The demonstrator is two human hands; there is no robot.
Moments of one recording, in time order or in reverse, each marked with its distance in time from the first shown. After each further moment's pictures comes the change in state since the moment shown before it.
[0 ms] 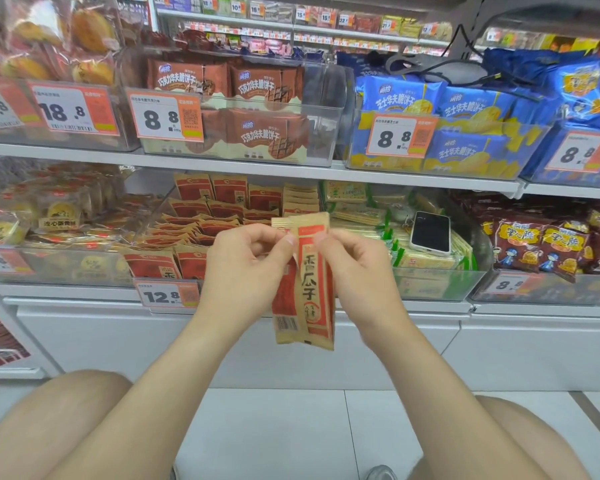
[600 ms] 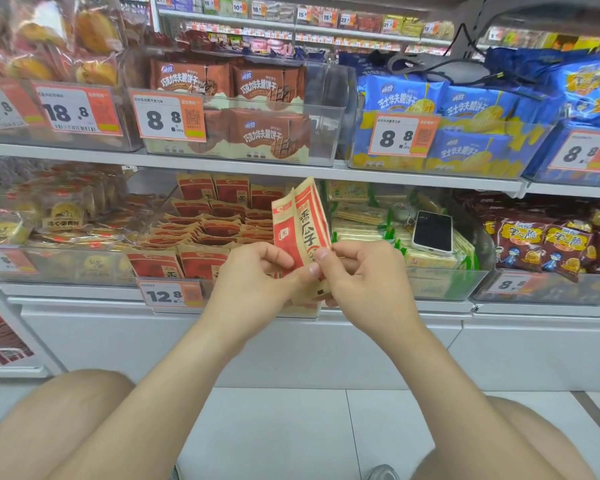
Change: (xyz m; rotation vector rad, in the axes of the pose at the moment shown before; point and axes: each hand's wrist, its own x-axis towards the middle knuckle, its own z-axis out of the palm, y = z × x) left_hand -0.010 -0.007 0.000 -0.054 -0.175 -0.178; right_hand -0.004 0.007 -0.011 -0.317 0.036 -0.064
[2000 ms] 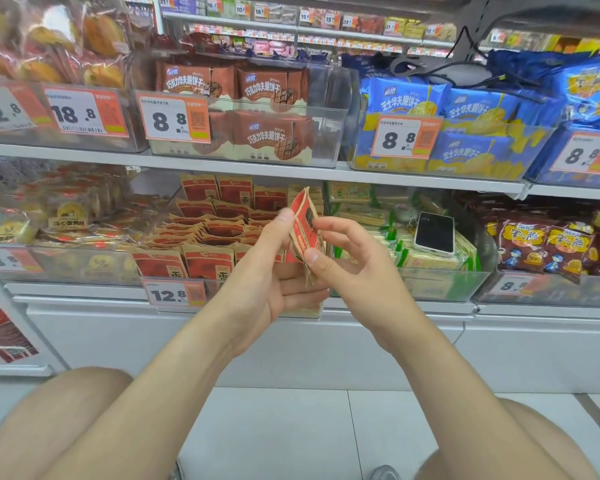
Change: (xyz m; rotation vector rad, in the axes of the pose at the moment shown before) left_hand -0.003 0.014 0.000 -0.534 -0.310 -0.133; right_hand -0.004 -0.005 -0.001 0.442 -0.173 0.028
